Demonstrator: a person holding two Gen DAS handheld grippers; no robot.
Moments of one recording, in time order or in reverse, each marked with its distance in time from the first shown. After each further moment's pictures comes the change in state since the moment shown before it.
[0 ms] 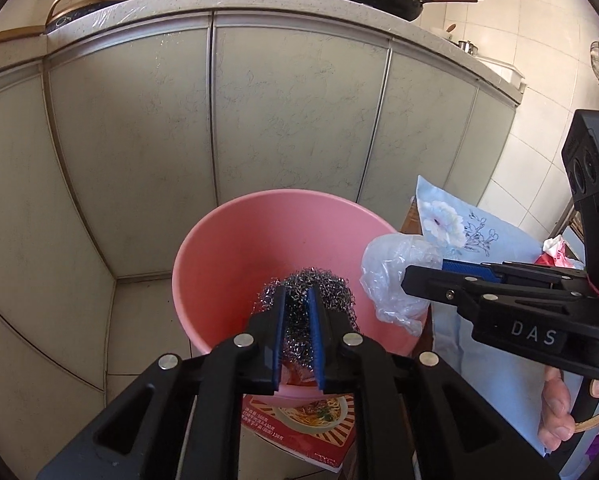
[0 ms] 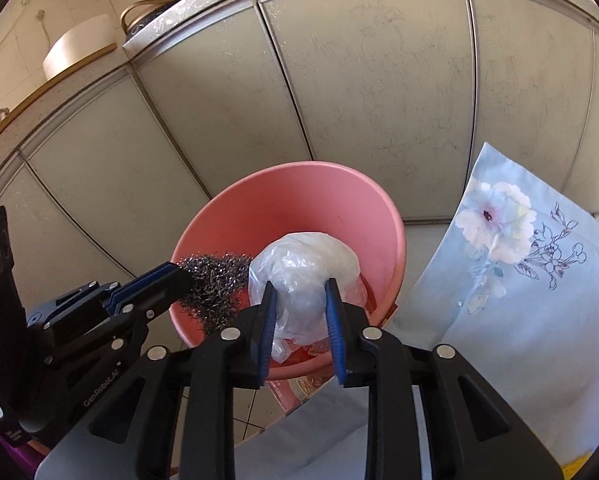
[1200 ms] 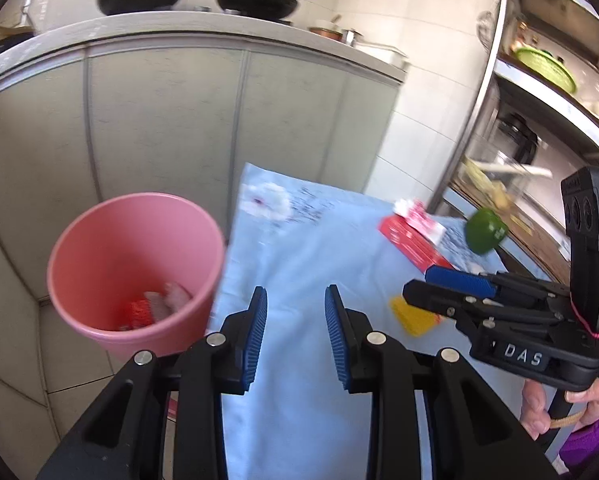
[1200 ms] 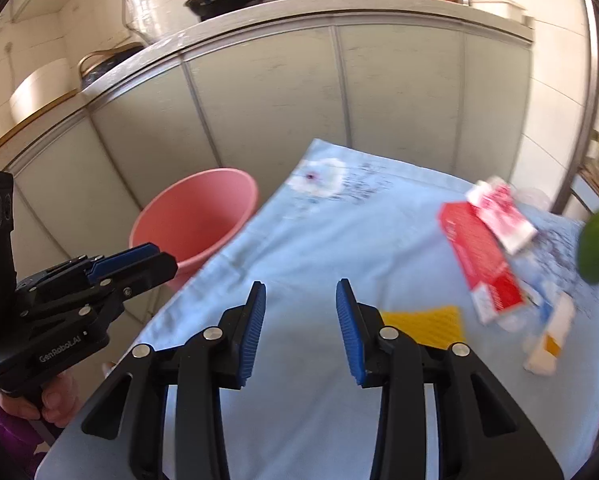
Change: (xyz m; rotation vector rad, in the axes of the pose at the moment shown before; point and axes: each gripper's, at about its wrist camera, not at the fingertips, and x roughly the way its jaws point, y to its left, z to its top) left arm -0.075 -0.116 -0.023 0.161 0.023 -0.358; right arm -0.168 -0.044 -0.111 0.135 -0.152 -0.279
